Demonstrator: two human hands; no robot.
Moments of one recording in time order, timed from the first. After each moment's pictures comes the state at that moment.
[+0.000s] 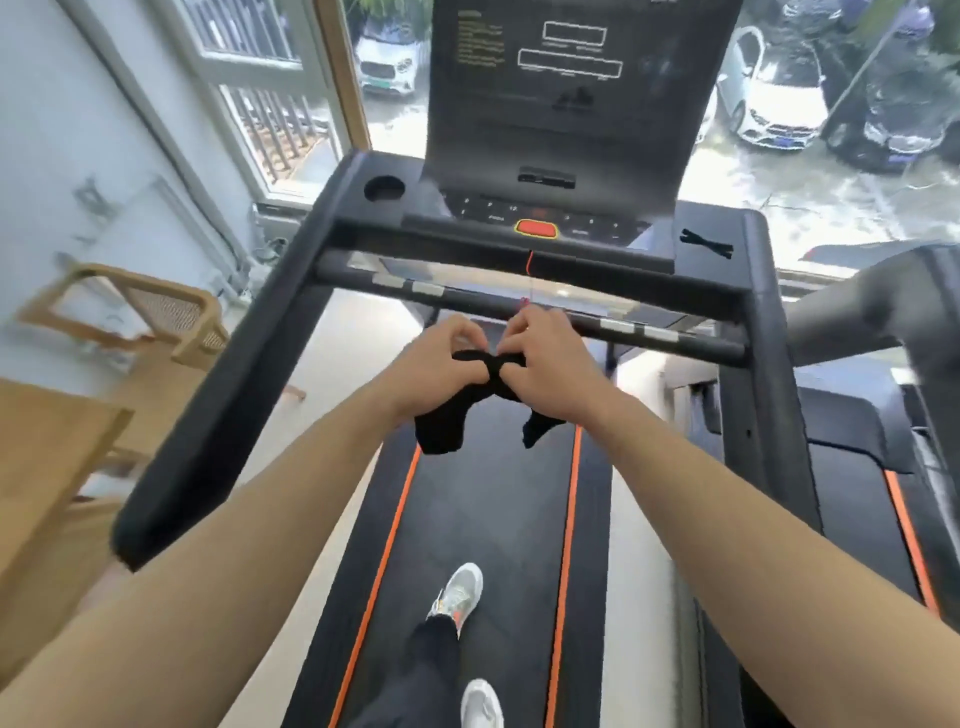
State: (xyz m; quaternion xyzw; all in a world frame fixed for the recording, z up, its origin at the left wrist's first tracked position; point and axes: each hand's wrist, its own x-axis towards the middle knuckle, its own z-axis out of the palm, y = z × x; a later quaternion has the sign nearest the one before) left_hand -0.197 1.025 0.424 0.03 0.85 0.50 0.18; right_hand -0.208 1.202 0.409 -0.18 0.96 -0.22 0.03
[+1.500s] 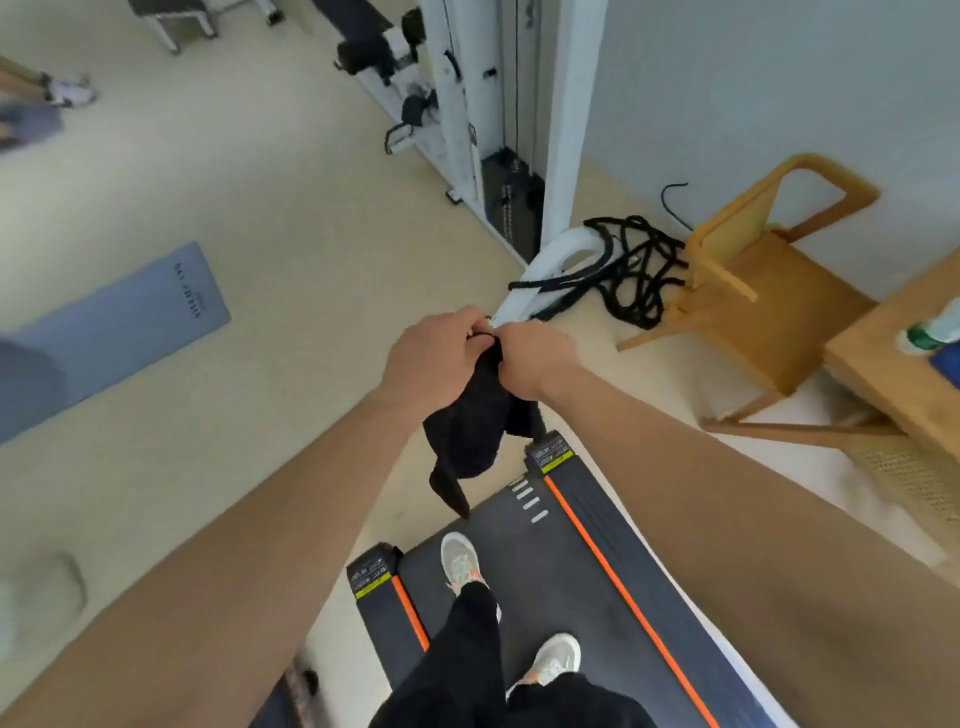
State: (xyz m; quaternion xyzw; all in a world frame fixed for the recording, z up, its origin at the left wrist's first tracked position) left_hand 0.673 0.835 0.329 -0.87 0.42 0.15 -0.19; right_hand 0.591 0.716 0.299 -0.93 0.26 0.13 0.20
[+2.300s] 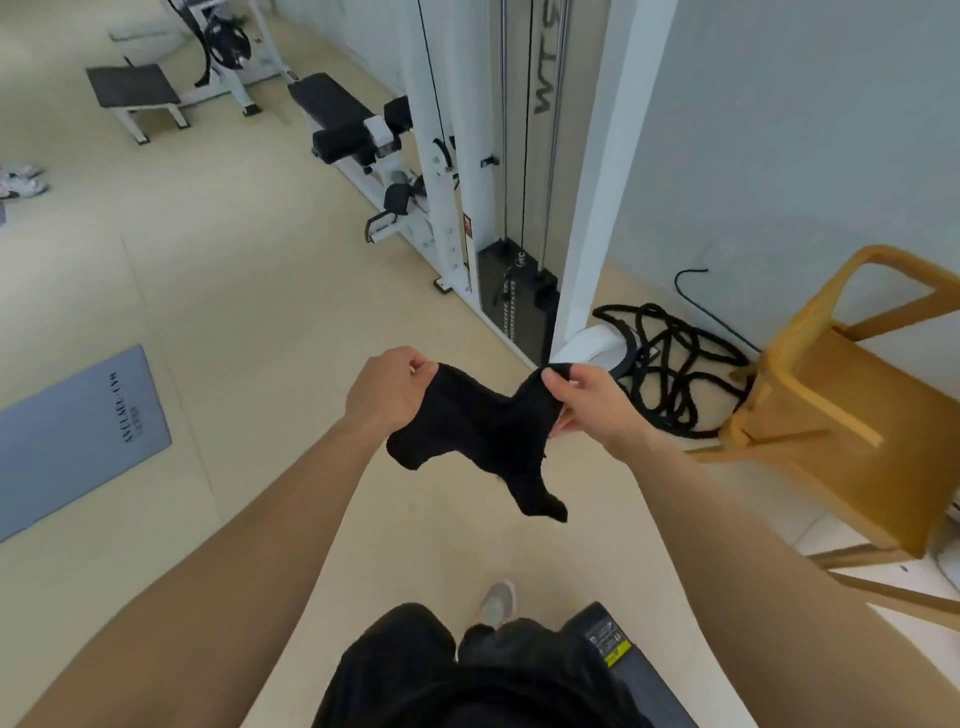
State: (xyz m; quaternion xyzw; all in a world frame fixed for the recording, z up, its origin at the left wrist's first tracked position) left_hand 1.022 0.656 0.129 -0.91 0.29 0.21 -0.22; right_hand 0.819 0.493 0.113 -0.66 0.37 -0.05 0.65
